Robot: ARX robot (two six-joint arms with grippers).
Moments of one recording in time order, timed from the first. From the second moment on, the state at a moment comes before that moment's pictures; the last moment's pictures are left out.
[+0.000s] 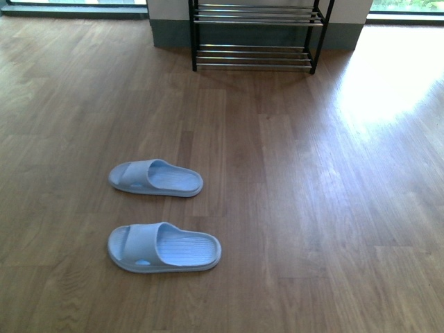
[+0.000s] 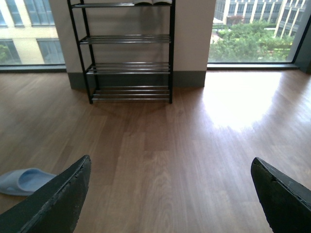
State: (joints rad) left arm 0.00 0.02 0.01 0.00 0.00 -0.01; right arm 0.00 0.00 0.02 0.00 0.01 0.00
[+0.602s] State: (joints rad) left arm -0.10 0.12 0.08 -0.18 -0.28 -0.13; right arm 0.00 0.00 0.02 0.00 0.00 0.00
